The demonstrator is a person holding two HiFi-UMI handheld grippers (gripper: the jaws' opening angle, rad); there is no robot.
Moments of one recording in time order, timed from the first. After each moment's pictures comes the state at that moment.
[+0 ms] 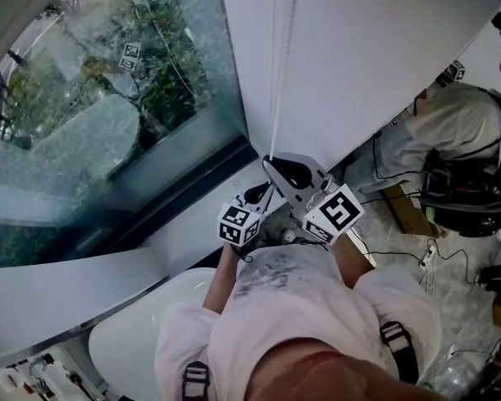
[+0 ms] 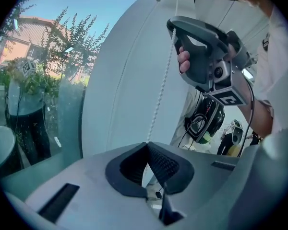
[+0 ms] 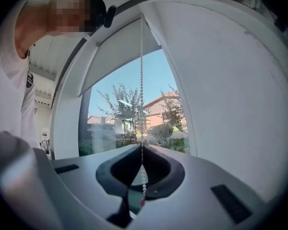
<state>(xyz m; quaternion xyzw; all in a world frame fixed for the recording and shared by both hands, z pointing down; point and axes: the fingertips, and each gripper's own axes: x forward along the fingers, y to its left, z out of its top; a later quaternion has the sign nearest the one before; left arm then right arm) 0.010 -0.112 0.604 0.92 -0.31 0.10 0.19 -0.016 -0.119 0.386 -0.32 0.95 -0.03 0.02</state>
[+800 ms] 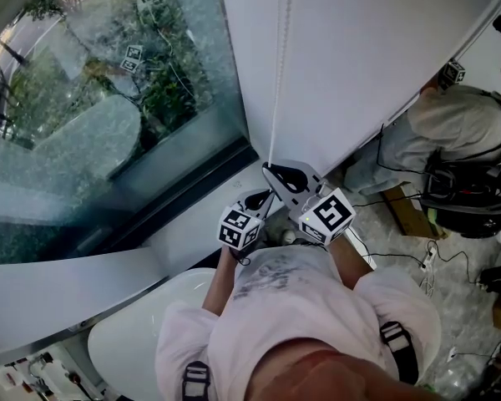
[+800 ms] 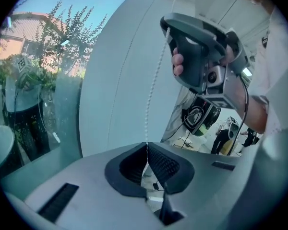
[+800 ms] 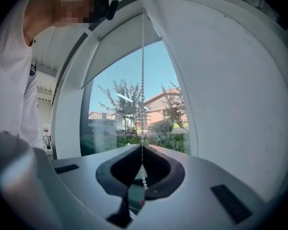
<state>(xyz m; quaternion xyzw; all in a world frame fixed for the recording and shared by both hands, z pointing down) 0.011 -0.091 0.623 0.92 -0.29 0.14 0.21 -0.018 -0.114 0.420 -0.32 0.95 -0.03 -0.01</state>
